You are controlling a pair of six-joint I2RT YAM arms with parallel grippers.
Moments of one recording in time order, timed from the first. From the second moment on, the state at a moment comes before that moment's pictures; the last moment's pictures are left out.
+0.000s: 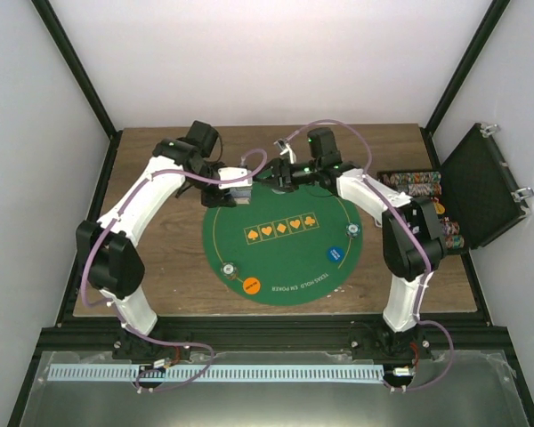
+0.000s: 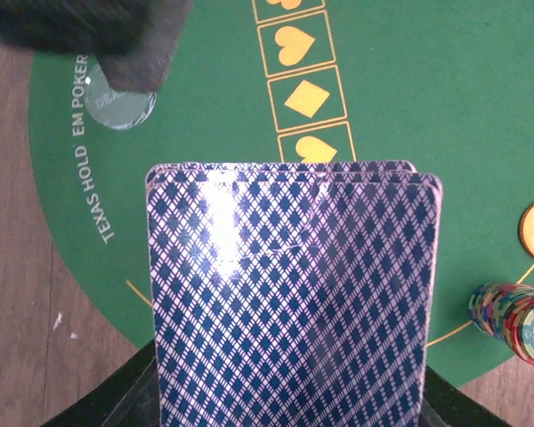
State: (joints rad) left arm -0.39 1.73 1.65 -1.13 0.36 1.08; right arm 0.41 1.86 1.39 -0.12 -1.04 0.56
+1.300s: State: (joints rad) left arm -0.41 1.75 1.65 -1.10 0.27 1.00; right arm 0.52 2.02 1.46 0.05 -1.21 0.70
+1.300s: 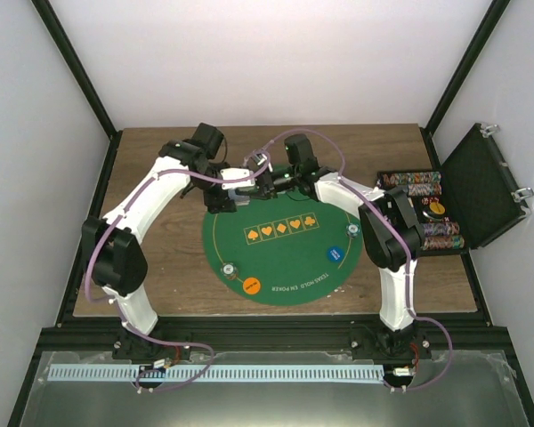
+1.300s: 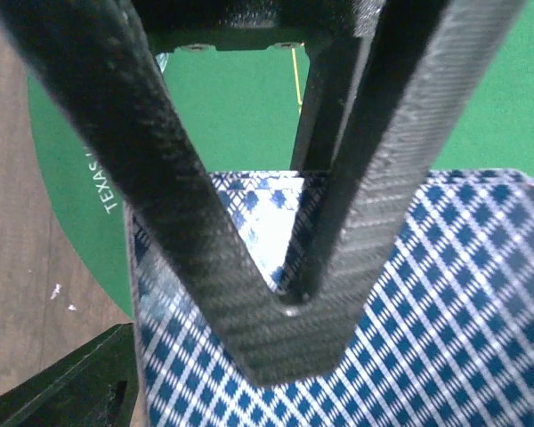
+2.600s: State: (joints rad) left arm -0.40 1.76 1.65 -1.13 0.38 0.97; right arm 0.52 1.97 1.50 -0.16 -1.12 0.51
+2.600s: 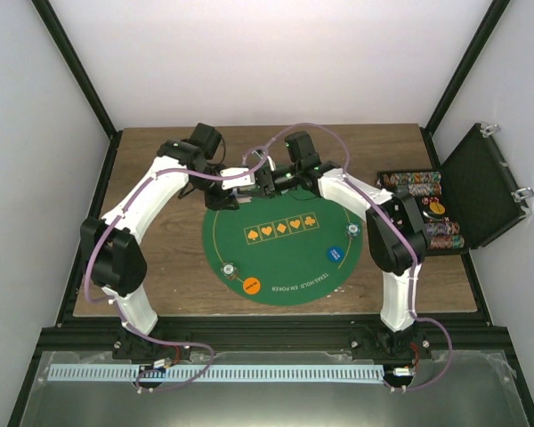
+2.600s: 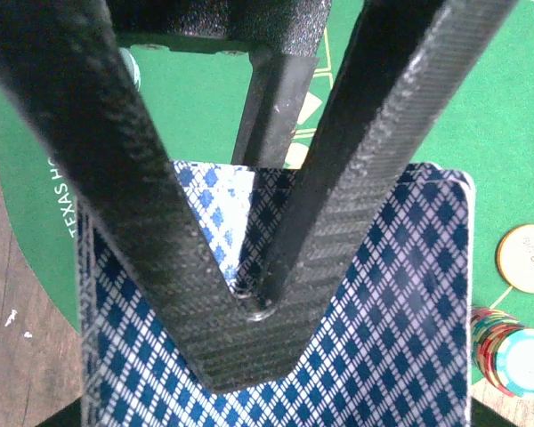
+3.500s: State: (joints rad) left arm -0.40 1.75 1.63 -1.11 0.37 0.97; right arm 0.51 1.91 1.50 -0.32 -0.98 0.40
